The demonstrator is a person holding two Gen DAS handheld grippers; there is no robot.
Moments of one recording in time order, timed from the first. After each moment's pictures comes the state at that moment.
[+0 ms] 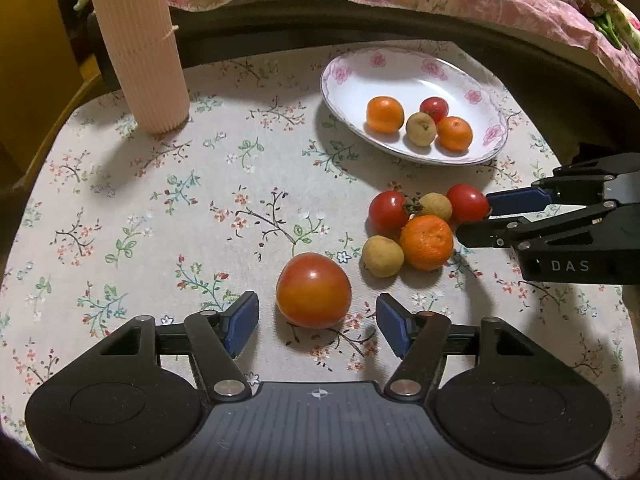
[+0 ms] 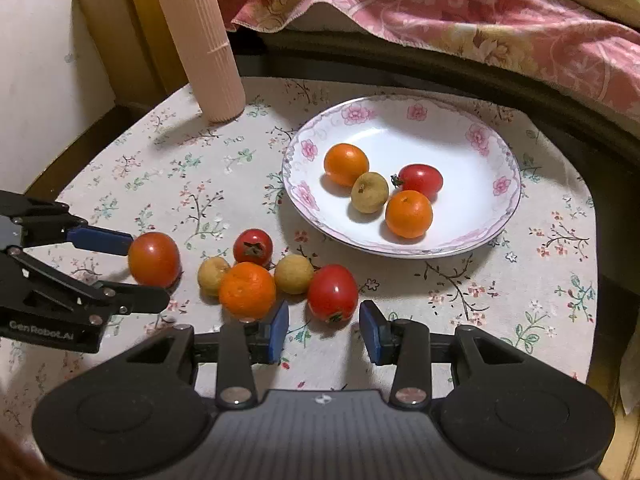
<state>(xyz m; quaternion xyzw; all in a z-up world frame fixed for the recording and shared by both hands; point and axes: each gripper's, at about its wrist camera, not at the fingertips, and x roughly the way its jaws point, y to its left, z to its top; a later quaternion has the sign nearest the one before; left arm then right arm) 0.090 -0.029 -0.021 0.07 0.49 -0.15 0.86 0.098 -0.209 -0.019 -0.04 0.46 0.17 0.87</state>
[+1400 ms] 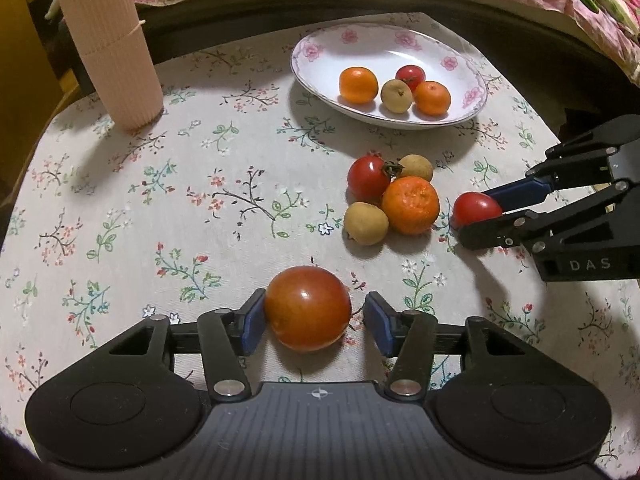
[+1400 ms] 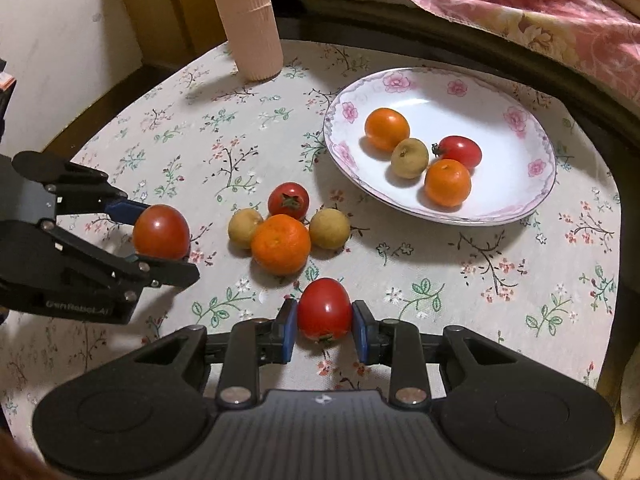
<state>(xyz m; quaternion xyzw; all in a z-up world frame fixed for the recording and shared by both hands) 0.079 -0.036 -0.033 0.10 0.49 -0.18 0.85 0.084 -0.200 -0.022 -0.07 0.49 0.21 0.84</state>
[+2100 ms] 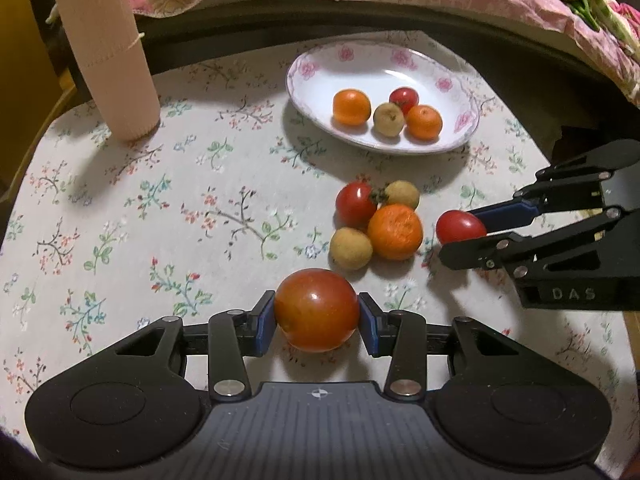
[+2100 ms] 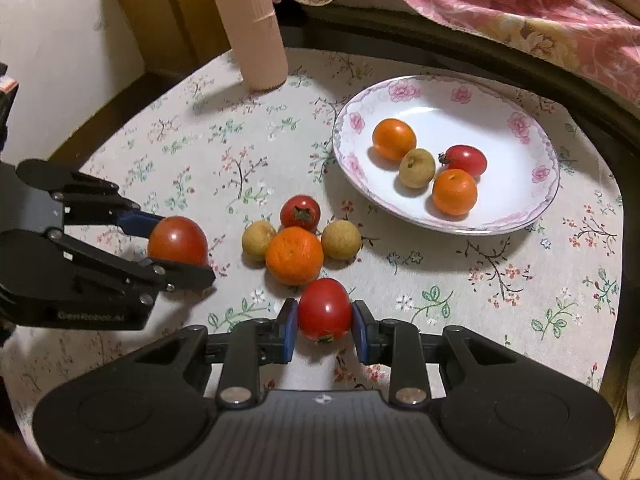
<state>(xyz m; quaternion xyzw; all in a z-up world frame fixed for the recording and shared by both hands) 0.081 -0.040 -0.024 0.08 0.49 -0.18 0.85 0.085 -0.197 -0.012 -0.06 0.48 0.22 0.85</state>
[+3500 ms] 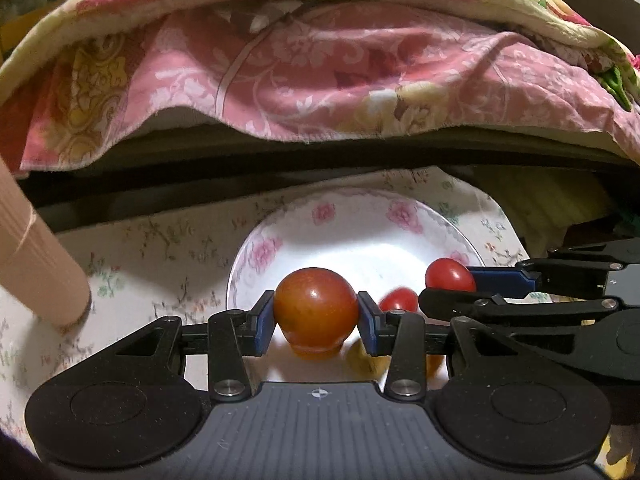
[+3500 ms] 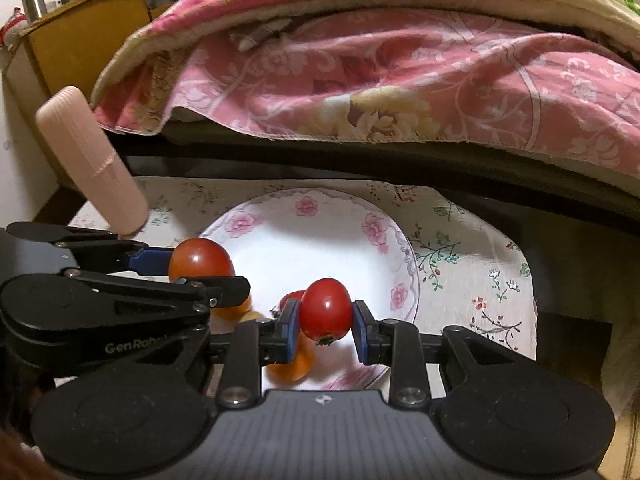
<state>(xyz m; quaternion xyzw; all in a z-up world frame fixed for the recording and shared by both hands) 0.207 -0.120 -0.002 0.06 0.42 -0.18 0.89 0.181 -0.262 0.013 0.02 0.43 0.09 0.90</state>
